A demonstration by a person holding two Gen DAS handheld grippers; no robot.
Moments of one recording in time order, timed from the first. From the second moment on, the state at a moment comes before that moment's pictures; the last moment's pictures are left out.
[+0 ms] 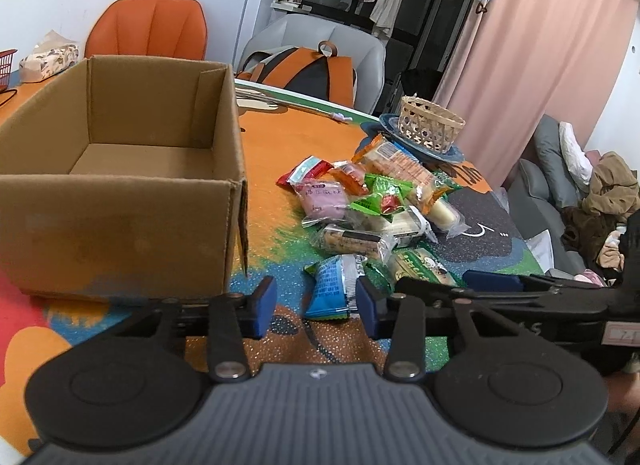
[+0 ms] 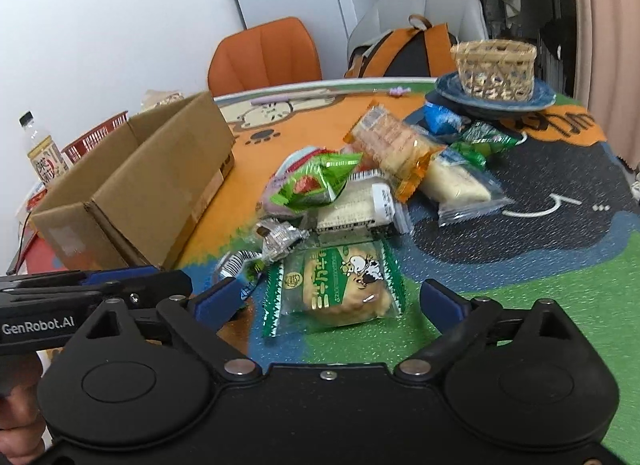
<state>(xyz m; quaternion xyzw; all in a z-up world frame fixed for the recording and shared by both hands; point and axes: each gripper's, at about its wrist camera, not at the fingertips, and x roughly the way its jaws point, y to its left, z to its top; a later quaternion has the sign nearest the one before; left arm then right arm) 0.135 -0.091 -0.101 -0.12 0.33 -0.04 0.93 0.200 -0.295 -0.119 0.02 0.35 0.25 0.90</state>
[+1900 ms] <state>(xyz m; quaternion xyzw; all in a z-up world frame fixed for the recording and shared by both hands) 0.134 -0.094 -0.098 -0.12 0.30 -0.05 0.95 0.187 -0.306 -0.106 -0.02 0.32 0.19 0.93</state>
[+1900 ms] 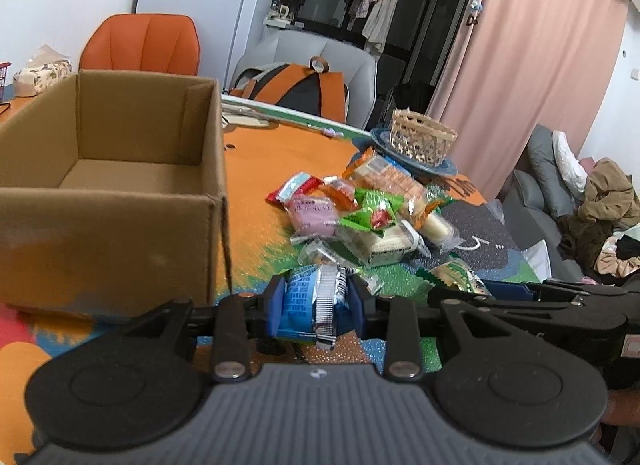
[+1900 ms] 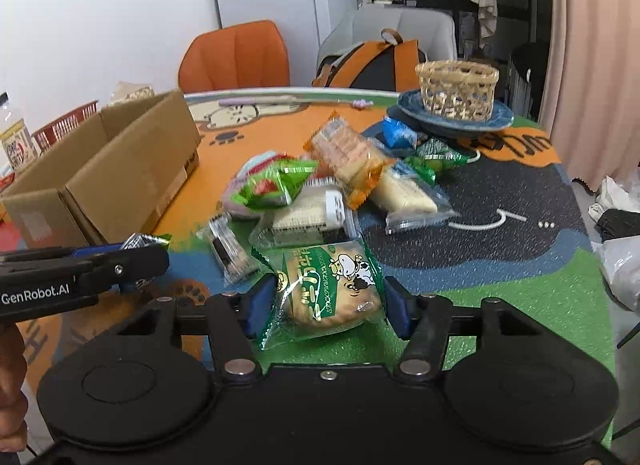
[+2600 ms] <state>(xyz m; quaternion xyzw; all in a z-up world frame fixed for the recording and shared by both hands) 0.108 -0.069 -0.043 -0.12 0.23 -0.05 0.96 0.170 -0.271 -0.044 -0.03 0.26 0.22 0.94</state>
